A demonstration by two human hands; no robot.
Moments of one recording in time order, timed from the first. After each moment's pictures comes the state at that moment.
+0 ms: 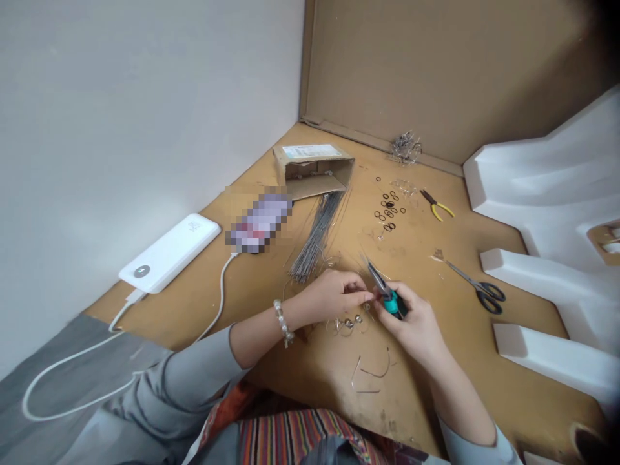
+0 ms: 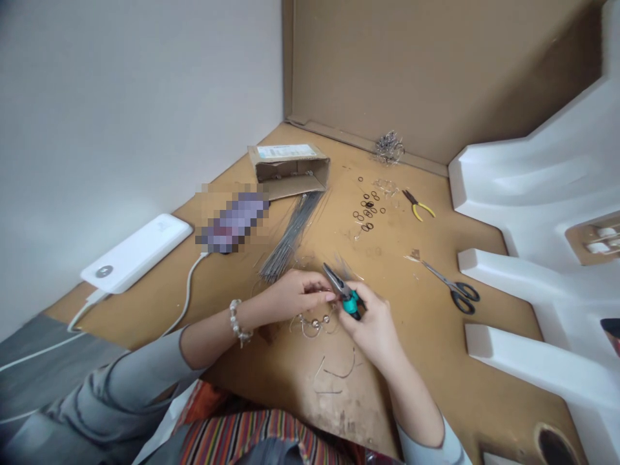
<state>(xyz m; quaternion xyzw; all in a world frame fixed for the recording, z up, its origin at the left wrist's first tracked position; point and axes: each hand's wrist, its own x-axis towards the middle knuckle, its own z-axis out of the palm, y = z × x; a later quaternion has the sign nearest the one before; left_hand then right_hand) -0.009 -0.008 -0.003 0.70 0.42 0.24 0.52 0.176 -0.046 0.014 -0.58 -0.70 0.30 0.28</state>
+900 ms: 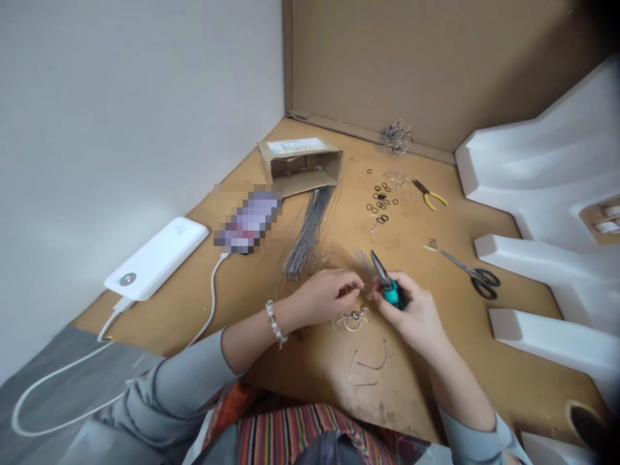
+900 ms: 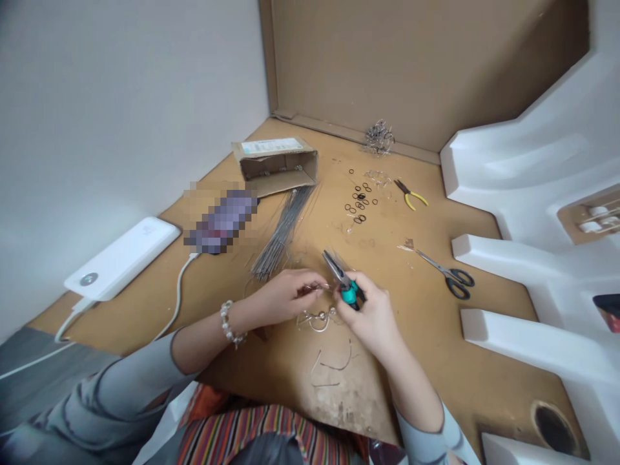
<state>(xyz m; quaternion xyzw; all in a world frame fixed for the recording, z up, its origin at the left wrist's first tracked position) -0.009 -0.012 -0.003 0.79 0.38 0.25 0.41 0.180 -0.046 0.015 -0.59 -0.67 0.31 0.31</state>
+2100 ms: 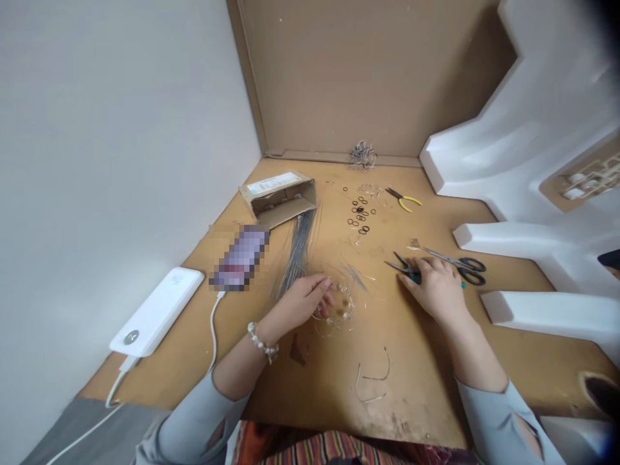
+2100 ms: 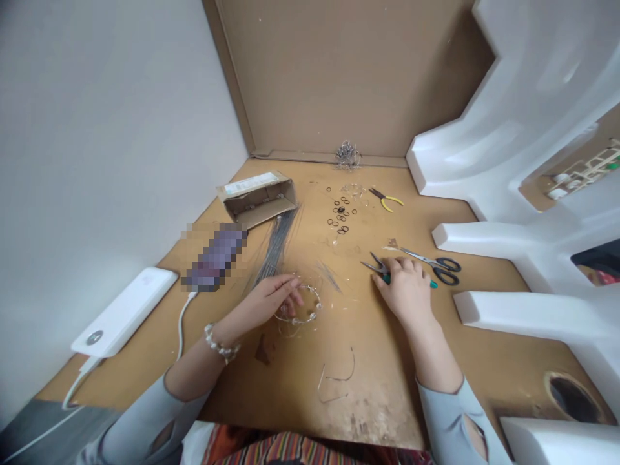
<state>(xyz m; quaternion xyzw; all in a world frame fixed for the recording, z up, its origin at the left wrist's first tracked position) -0.023 0.003 -0.007 0.61 0.46 0.23 0.60 0.261 -0.016 -0.012 -0.76 -0.65 -0.06 0.06</state>
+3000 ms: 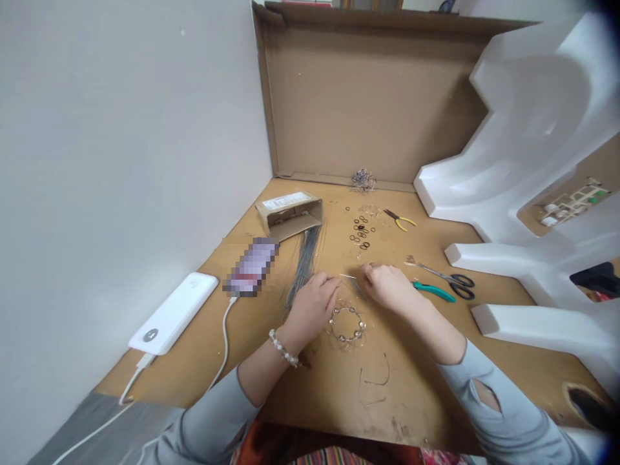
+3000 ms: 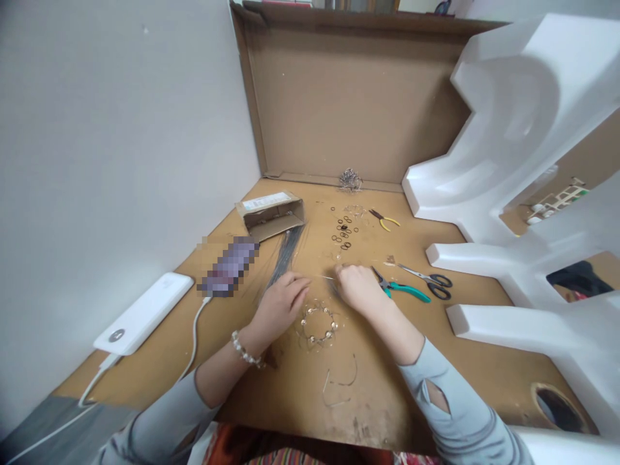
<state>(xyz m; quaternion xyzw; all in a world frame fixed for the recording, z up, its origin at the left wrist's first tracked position) -0.017 -0.008 -0.002 0.84 0.44 0.29 0.11 0.178 0.008 0.041 -0.59 -0.81 -0.02 -0.05</state>
